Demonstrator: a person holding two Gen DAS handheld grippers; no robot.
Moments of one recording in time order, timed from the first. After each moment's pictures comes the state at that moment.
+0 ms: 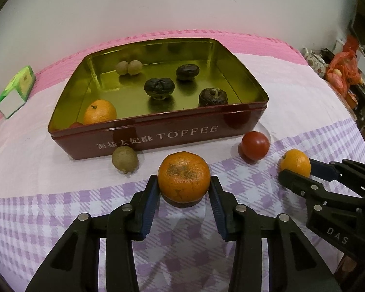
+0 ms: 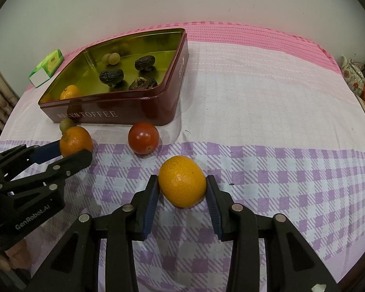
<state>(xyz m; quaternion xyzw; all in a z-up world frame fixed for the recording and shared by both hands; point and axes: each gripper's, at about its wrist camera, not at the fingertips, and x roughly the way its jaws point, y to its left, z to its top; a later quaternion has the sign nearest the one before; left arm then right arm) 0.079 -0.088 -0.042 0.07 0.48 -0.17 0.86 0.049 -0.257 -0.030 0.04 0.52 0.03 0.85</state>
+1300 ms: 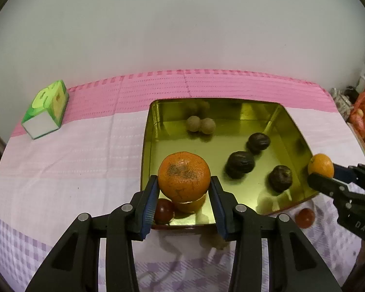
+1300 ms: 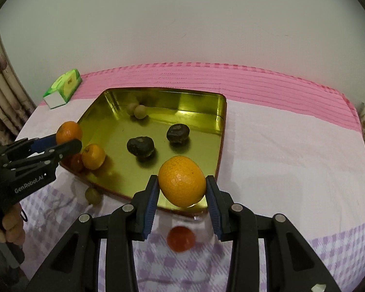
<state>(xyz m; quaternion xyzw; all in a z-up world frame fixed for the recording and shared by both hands) 0.165 -0.017 0.002 0.04 0.44 -0.11 0.89 0.143 -0.221 0.017 0.01 0.48 0.08 0.88</state>
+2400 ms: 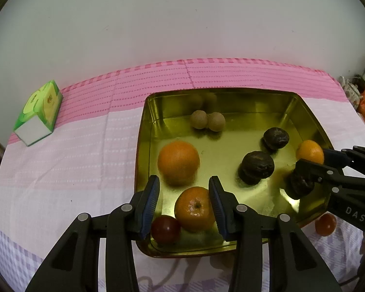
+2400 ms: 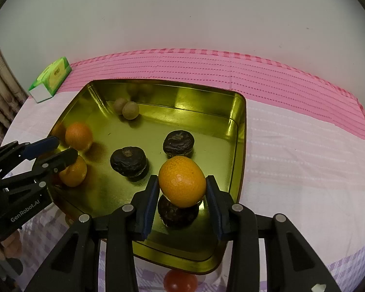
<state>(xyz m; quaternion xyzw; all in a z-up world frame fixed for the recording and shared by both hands) 0.193 -0.027 -0.022 0.07 0.46 -0.10 0.88 0.191 -0.207 -0.012 0.00 0.51 0.09 0.86</state>
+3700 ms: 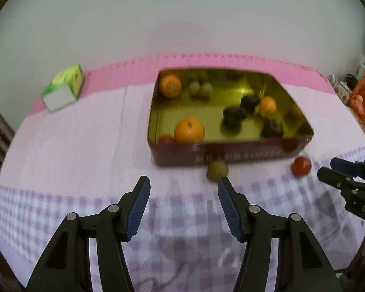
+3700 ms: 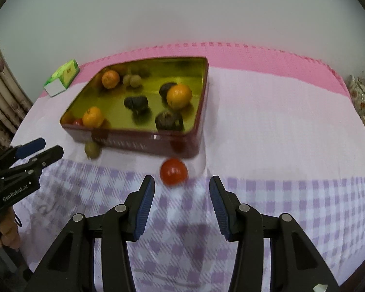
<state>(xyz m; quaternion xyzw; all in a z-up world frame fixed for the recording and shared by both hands) 0.081 -0.006 -0.015 0.05 0.45 -0.09 0.89 0.065 -0.239 -0.004 0.03 0.49 0.06 0.87</state>
